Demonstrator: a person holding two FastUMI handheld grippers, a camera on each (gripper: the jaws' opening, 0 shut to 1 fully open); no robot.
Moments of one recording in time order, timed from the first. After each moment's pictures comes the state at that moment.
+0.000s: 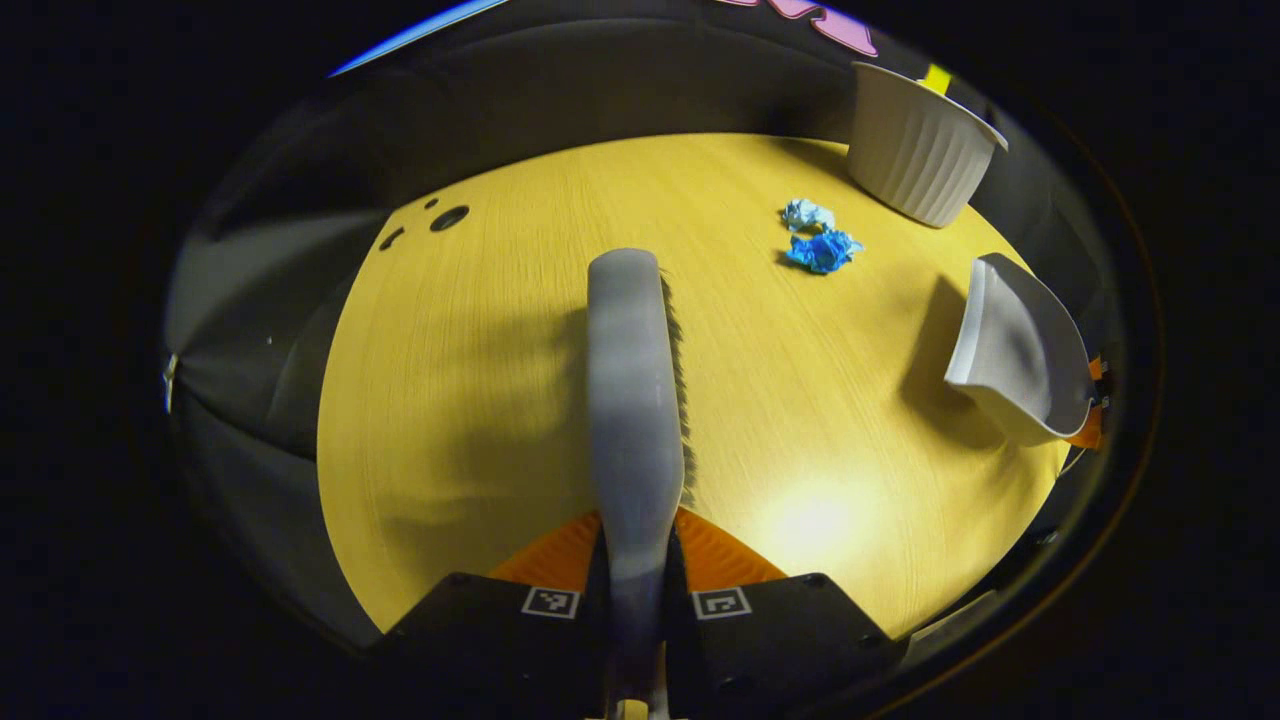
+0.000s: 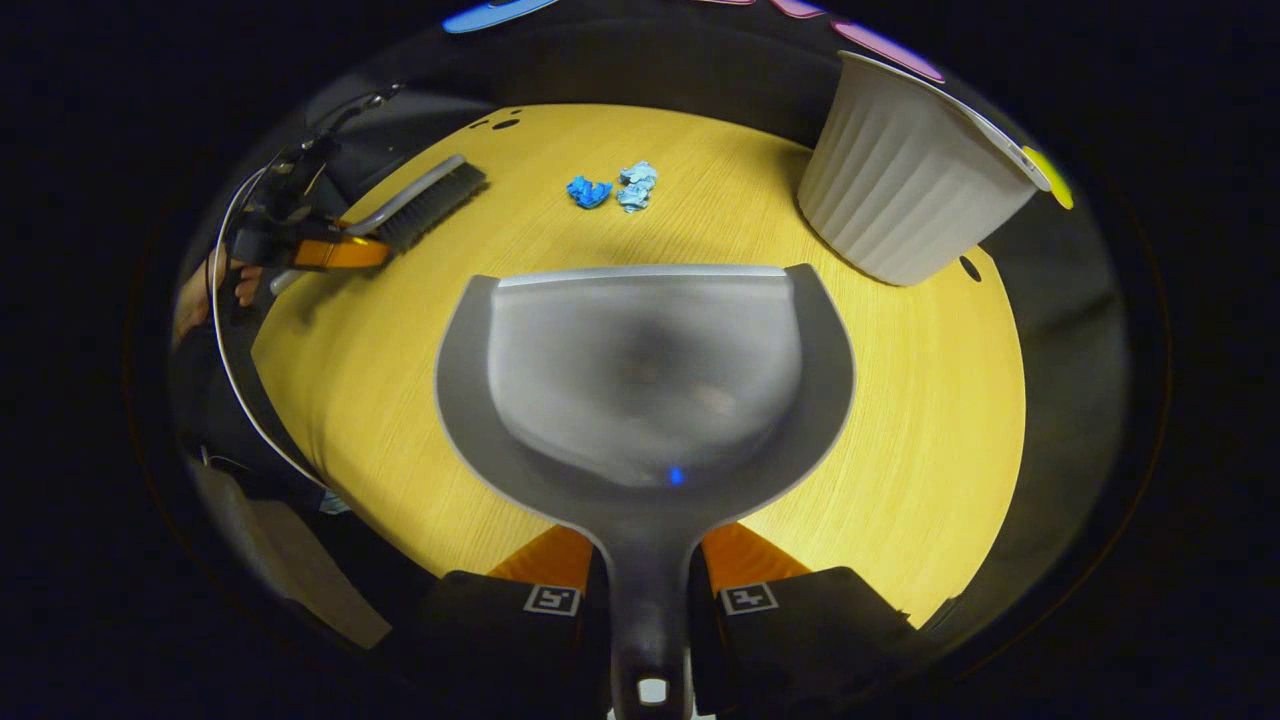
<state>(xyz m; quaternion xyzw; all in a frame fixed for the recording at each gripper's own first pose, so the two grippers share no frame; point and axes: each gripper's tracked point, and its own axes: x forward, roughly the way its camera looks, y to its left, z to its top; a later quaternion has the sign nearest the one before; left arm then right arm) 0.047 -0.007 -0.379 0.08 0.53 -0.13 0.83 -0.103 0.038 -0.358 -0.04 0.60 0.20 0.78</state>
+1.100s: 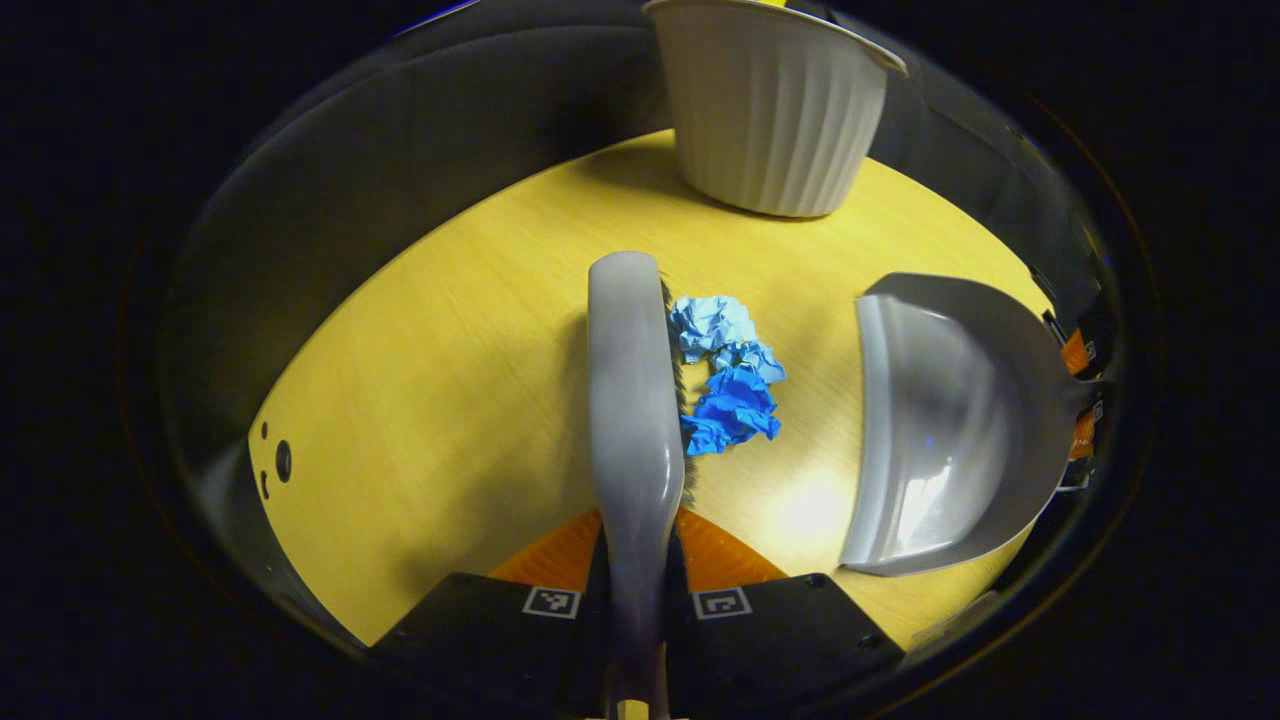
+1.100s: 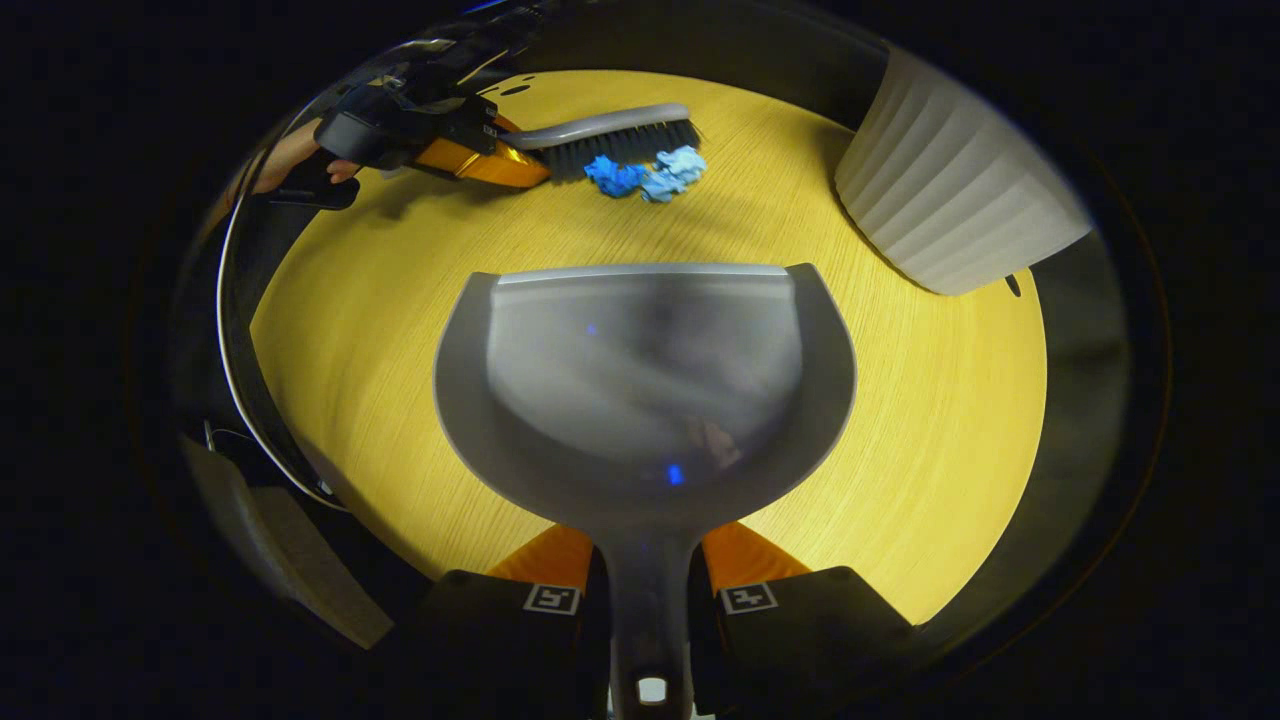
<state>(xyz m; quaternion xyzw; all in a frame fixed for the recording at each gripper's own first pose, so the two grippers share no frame) 0.155 -0.157 -0.398 0.18 0.48 -0.35 0.78 -0.082 0.045 -0.363 -0.05 0.63 0.24 0.74</state>
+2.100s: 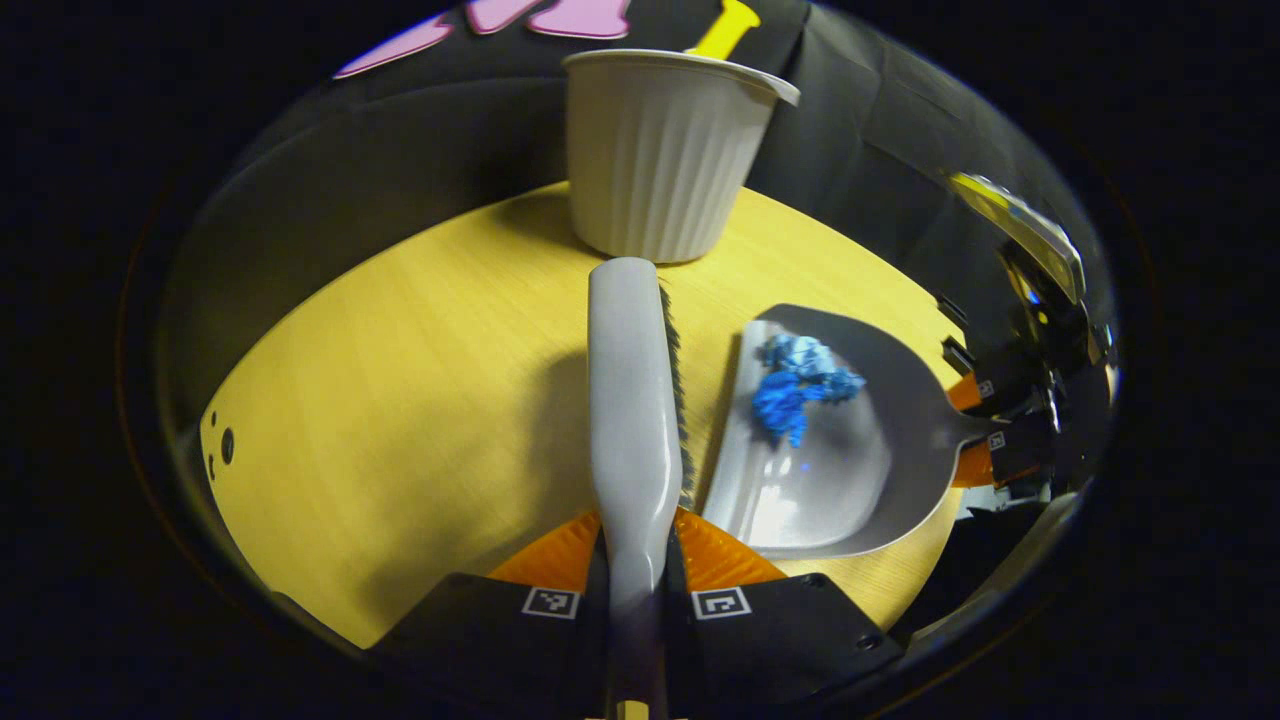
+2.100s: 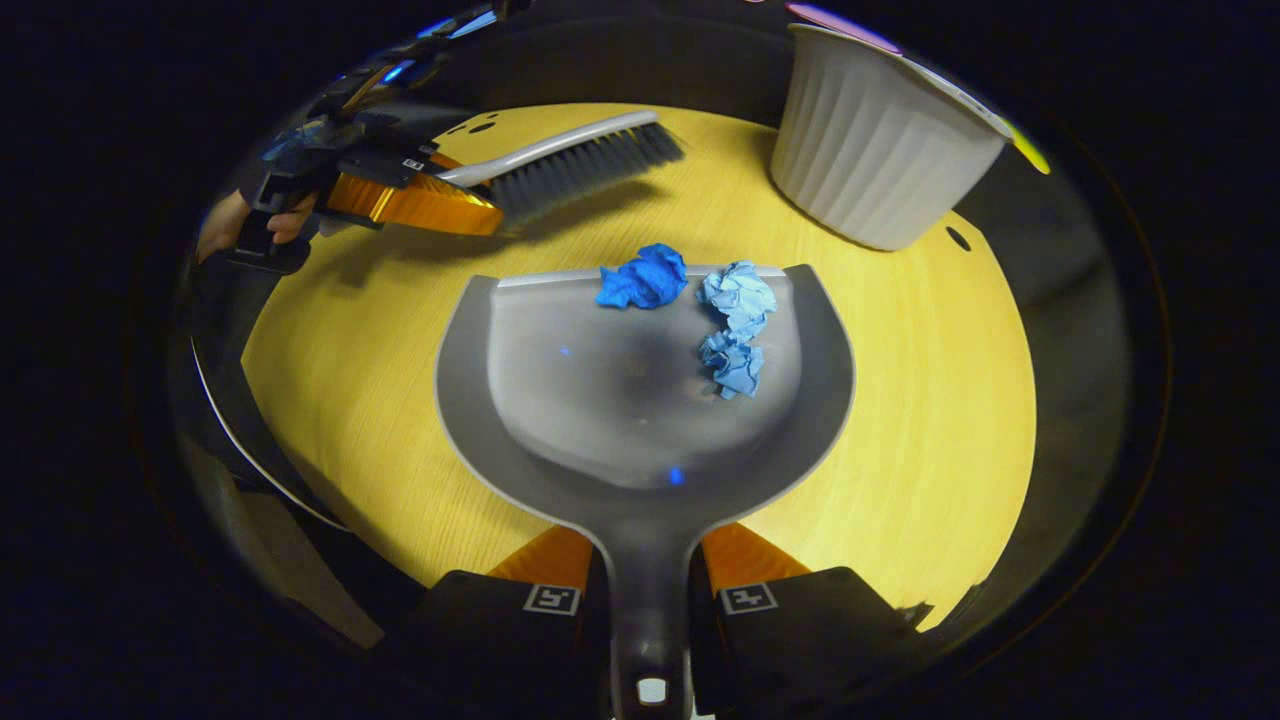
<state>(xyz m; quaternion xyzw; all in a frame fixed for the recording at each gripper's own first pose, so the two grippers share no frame) 0.105 -0.185 -0.360 0.10 0.45 -0.39 0.80 -0.087 0.043 -0.367 0.00 0.58 0.16 0.80</state>
